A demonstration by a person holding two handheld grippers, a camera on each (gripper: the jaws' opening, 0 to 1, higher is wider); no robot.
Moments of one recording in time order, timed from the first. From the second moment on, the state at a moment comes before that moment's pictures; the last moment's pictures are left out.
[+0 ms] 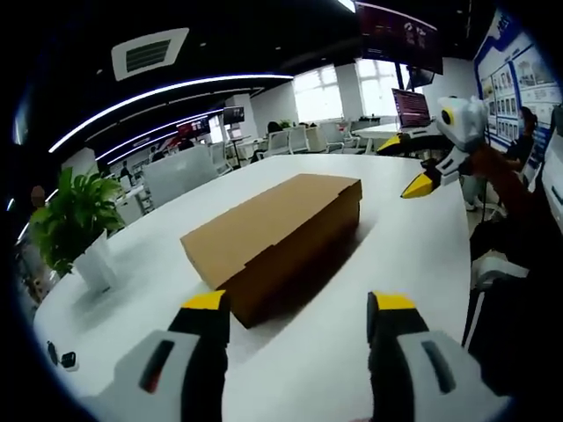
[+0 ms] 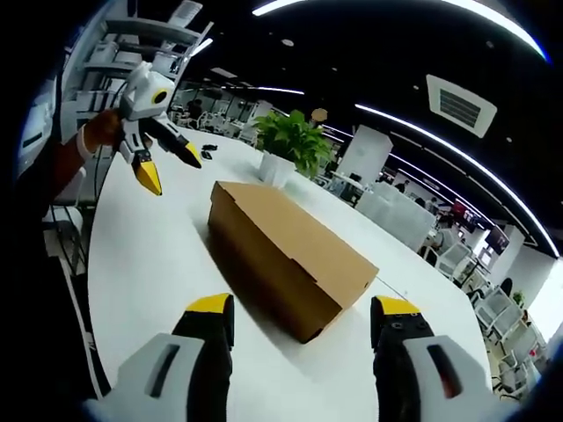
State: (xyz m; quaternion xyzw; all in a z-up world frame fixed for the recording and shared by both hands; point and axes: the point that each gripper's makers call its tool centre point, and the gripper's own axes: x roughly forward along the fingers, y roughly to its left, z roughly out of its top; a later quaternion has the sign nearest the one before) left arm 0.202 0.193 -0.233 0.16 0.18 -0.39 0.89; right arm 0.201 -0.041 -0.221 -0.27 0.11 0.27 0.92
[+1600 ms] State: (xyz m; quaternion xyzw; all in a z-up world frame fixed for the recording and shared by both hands) left arm 0.229 0.189 -0.245 0.24 0.17 -0.39 0.88; right arm 0.233 -0.022 -0.241 -0.32 0.11 0.29 0.90
